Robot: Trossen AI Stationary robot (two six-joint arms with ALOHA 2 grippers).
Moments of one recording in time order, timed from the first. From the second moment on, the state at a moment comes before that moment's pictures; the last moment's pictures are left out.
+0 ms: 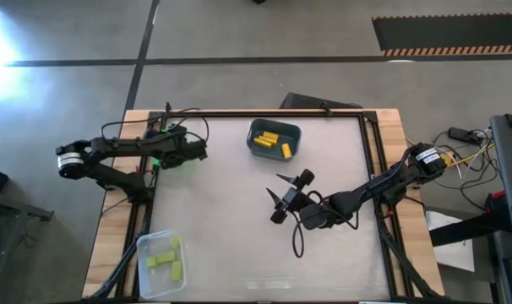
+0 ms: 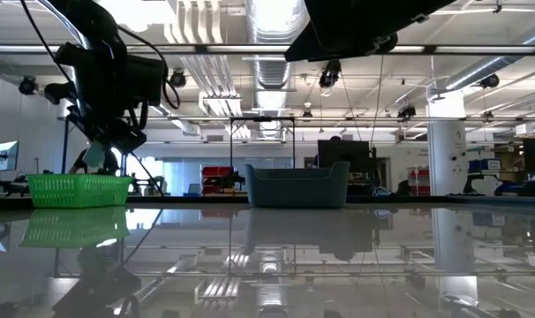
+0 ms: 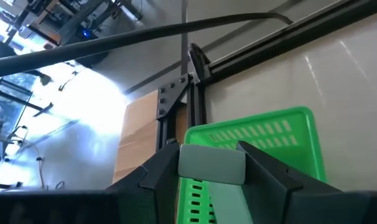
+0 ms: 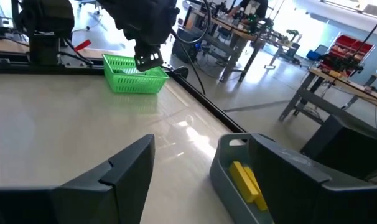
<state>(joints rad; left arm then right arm) 0.40 1.27 0.71 -0.99 -1.03 -0.90 0.40 1.65 0.91 0.38 1.07 0.00</state>
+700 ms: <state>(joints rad) 0.39 1.27 0.71 -0.94 -1.00 -0.88 0.37 1.62 0.85 0.35 0.95 -0.07</state>
